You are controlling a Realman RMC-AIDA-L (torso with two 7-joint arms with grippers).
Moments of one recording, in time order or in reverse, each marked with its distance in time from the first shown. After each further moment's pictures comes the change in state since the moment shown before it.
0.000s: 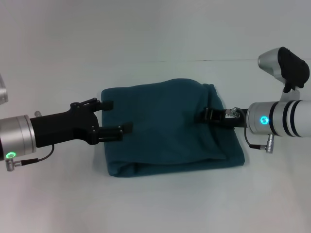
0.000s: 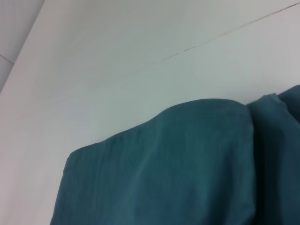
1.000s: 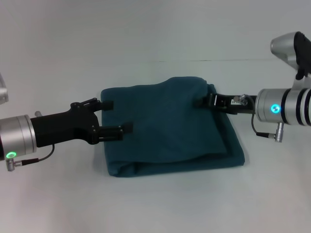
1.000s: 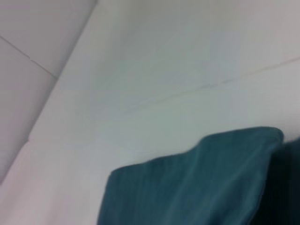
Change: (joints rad) left arm -0.002 0.000 -0.002 -0.004 0.000 -0.003 -0.002; right arm -0.062 -0.007 0.005 -0.150 0.041 -0.119 -0.040
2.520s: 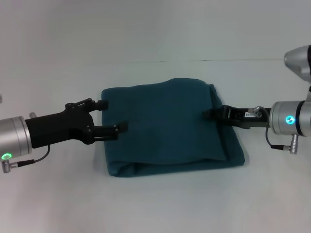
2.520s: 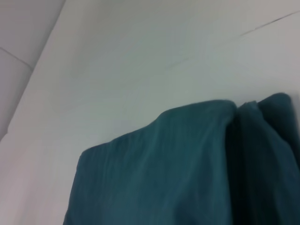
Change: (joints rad) left arm 0.010 0.004 -0.023 -0.002 0.003 0.002 0.002; right arm -0.006 -0.059 -0.004 0.113 0.027 -0.026 -0.007
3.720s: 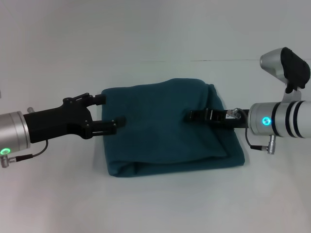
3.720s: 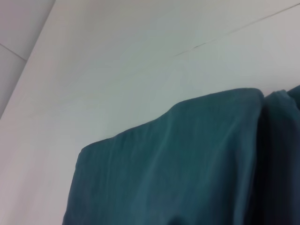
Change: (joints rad) left arm -0.010 0.006 -0.005 0.004 -0.005 -0.013 0.011; right arm 0.060 0.051 -0.034 0.047 0.000 0.110 0.011
